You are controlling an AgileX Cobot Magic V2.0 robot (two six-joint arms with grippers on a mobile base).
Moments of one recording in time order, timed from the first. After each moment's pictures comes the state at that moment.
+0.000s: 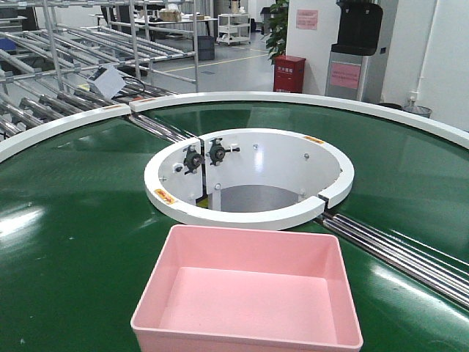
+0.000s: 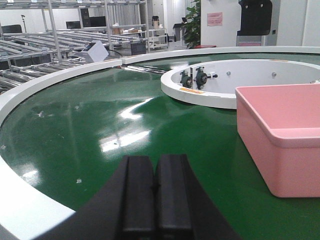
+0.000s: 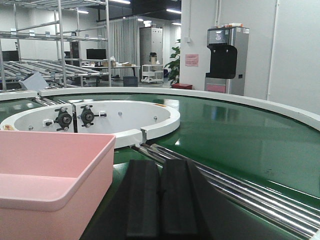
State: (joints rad) left arm -0.02 -0.01 0.03 0.03 0.06 -0.01; right arm 0.00 -0.01 0.03 -0.07 -0.06 0.05
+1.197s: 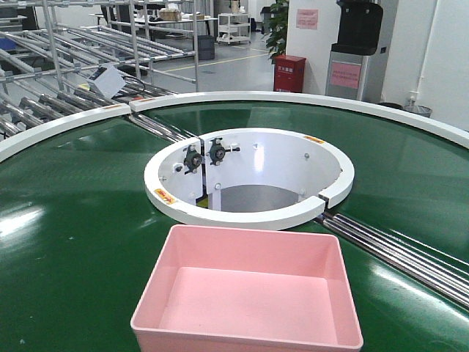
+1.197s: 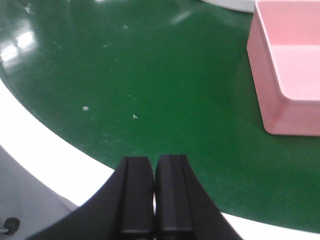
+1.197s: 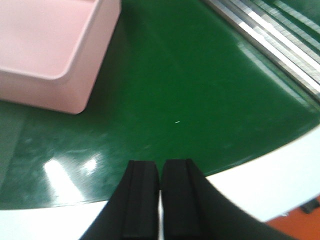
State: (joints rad) left arm -0.04 0.61 -0.65 0.01 0.71 0.00; right arm 0.00 0.73 -0.65 0.09 0.75 -0.18
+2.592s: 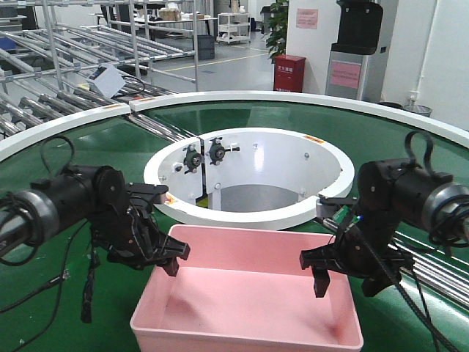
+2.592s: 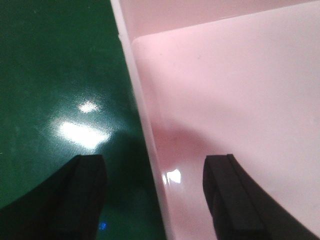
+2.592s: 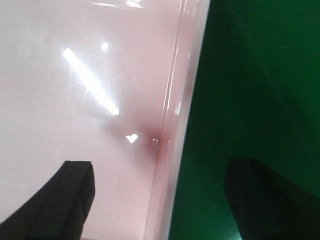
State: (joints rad) left arm -0.29 2.12 -1.88 -0.15 0.97 0.02; right arm 0.22 2.04 -1.77 0.01 1.15 0.17
